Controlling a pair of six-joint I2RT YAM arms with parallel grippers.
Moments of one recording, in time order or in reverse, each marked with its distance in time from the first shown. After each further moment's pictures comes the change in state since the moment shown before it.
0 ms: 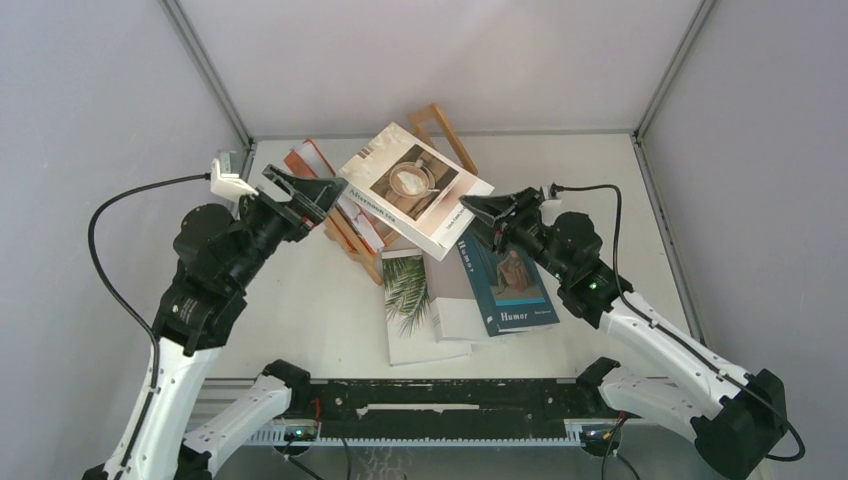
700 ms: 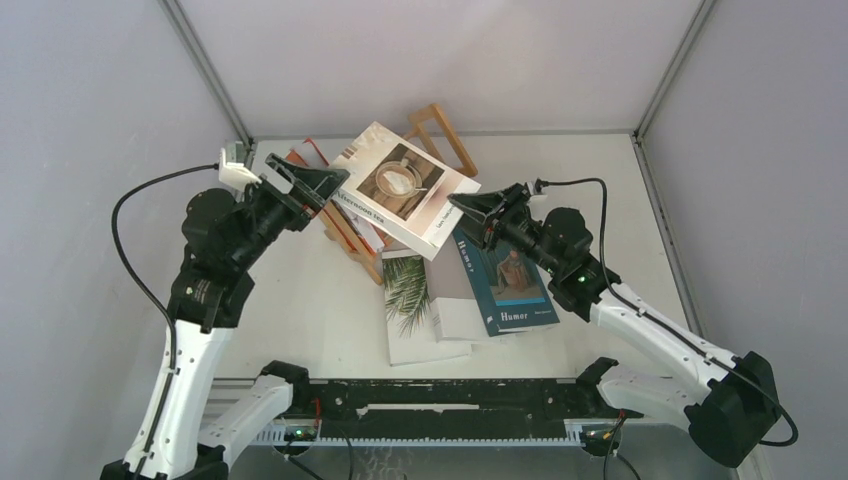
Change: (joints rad) left arm 0.172 0.054 -0.037 0.089 0.230 -0.067; right arm 0.018 0.085 0.021 0.111 -0.075 0.050
